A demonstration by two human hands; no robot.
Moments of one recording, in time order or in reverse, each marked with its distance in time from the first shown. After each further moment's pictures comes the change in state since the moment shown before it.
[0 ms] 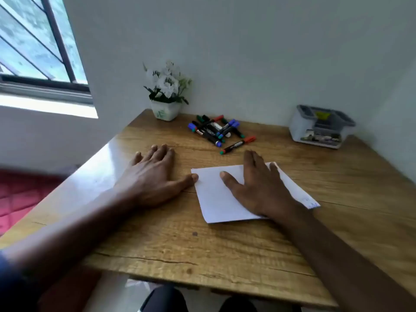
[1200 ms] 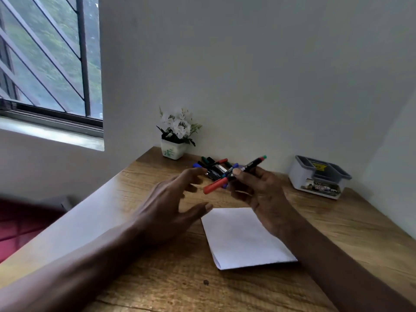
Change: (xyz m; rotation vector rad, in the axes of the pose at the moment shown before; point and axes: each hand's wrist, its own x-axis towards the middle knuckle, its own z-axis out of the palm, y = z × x) left_hand -0.019 0.011 -0.018 -0.488 0.383 0.452; right_hand 0.025 -0.031 -0.036 1.454 0.044 -0.185
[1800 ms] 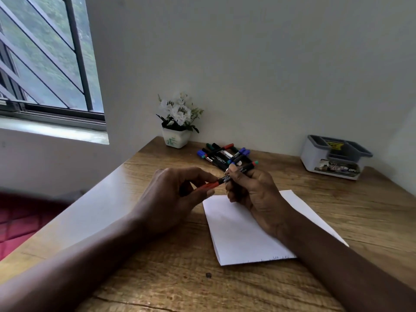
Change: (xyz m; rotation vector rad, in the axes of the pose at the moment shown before) left_hand 0.006 0.000 0.012 -0.126 0.065 -0.040; right_hand 0.001 0.034 0.008 0.056 -0.023 0.125
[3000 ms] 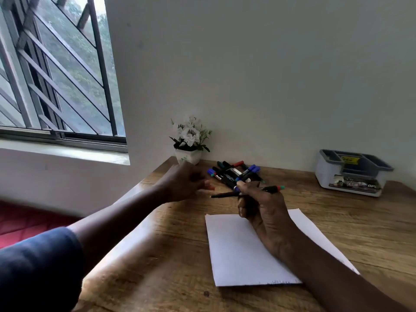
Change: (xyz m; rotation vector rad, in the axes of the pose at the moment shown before) left_hand 0.084 -0.043 -0.010 0.286 -0.184 -0.182; right_hand -0.004 -0.005 -0.002 0.217 0.082 -0.041
